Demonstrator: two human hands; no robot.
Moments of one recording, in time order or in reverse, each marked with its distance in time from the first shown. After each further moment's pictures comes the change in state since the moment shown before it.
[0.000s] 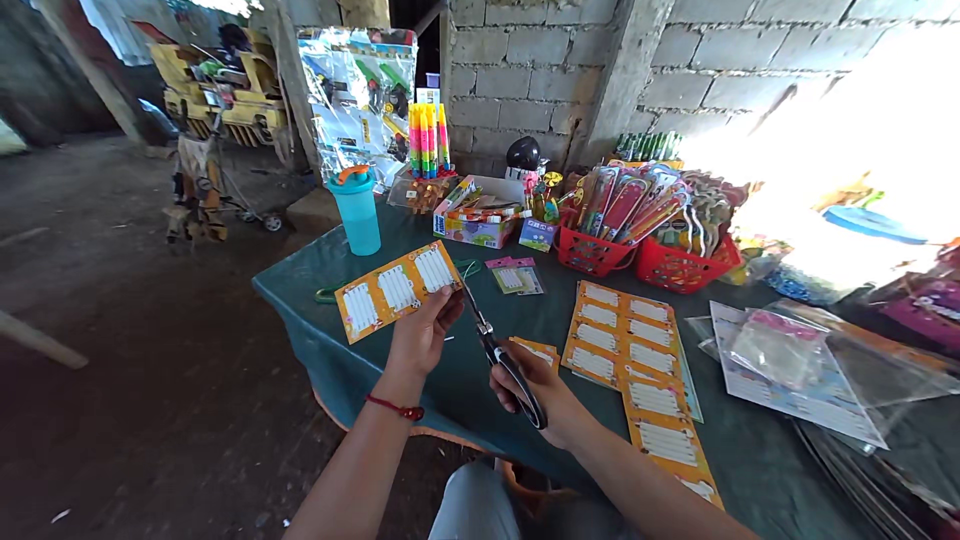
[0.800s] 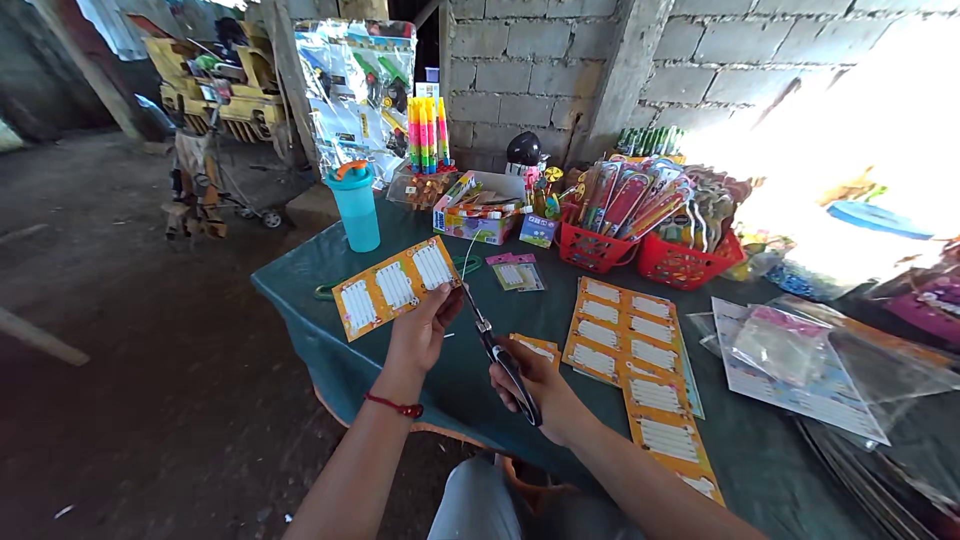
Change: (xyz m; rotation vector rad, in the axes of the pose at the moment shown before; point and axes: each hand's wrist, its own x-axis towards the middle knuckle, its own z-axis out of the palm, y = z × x) left_hand 0.001 -0.001 -0.002 -0.029 -0.010 -0.005; right_hand 0.000 -0.002 0.002 -0.063 0.029 0.018
